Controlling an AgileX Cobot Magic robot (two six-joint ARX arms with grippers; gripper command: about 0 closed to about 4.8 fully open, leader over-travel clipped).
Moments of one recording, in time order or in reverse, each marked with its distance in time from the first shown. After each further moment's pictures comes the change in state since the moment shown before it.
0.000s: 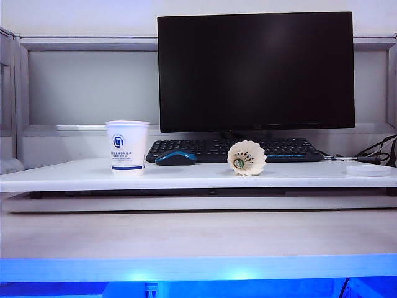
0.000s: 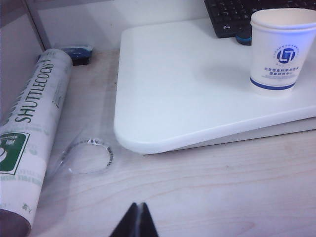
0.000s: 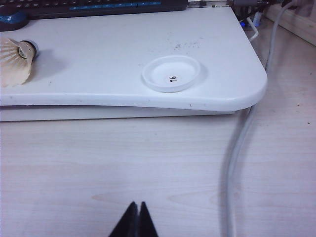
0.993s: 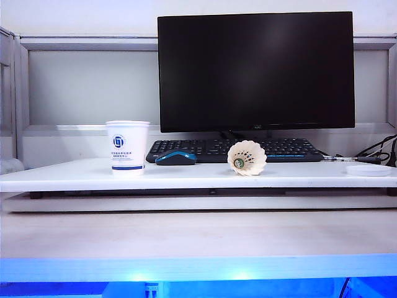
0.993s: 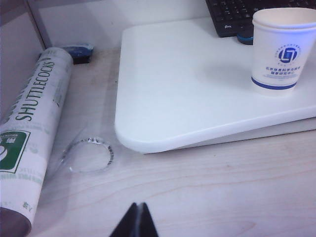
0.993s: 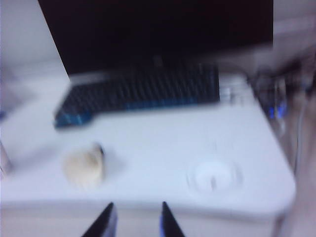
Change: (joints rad) left arm 0.000 0.000 0.000 -0.006 -0.002 -0.005; right arm 0.000 0.000 0.211 0.066 -0.095 0.113
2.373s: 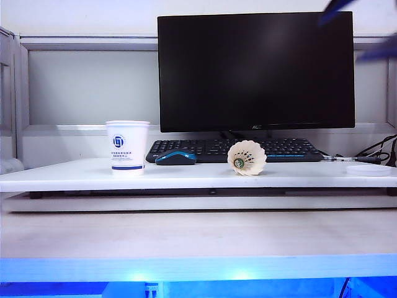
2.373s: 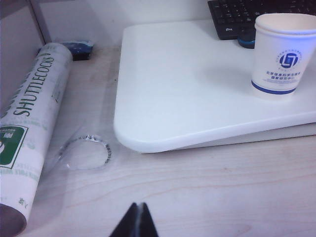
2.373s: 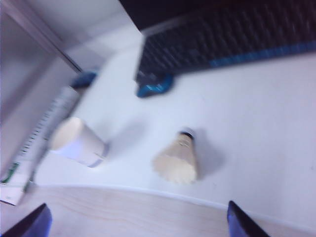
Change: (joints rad) left arm 0.000 0.000 0.000 0.000 -0.002 -0.041; right arm 0.010 0.877 0.518 0.021 -0.376 0.204
